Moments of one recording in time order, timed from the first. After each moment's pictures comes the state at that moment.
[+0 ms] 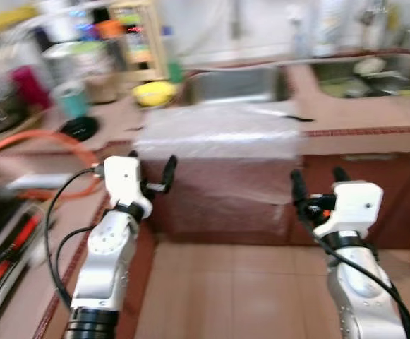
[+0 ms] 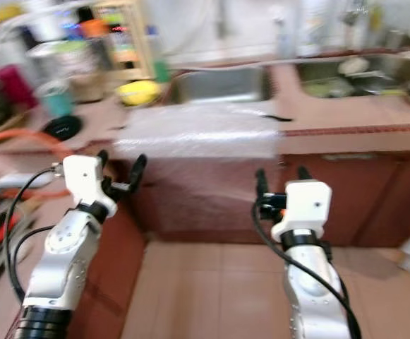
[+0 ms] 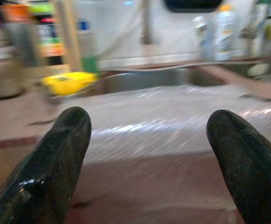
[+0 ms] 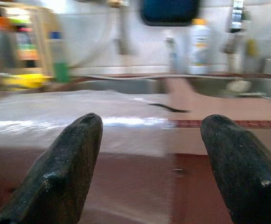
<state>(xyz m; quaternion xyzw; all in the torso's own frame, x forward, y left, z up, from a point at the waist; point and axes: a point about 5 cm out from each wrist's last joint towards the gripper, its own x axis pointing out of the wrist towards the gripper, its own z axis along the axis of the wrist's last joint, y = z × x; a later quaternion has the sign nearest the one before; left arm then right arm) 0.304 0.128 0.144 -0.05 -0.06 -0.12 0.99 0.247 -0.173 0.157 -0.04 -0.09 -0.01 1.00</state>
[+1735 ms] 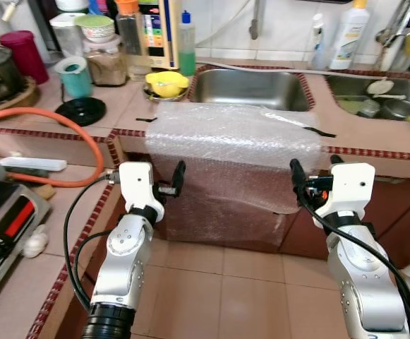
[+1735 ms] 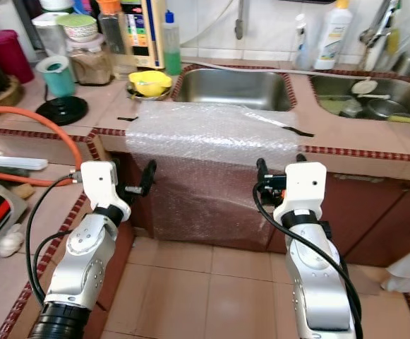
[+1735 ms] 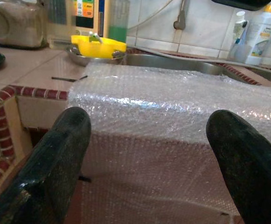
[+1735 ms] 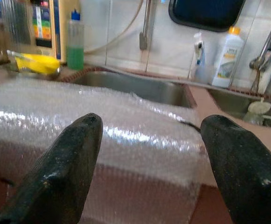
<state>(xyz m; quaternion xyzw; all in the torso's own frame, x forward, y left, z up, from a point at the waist) 0.309 0.116 0.122 -0.08 -0.03 -0.10 0.99 0.275 -0.174 0.168 -0.06 -0.08 0.00 1.00</state>
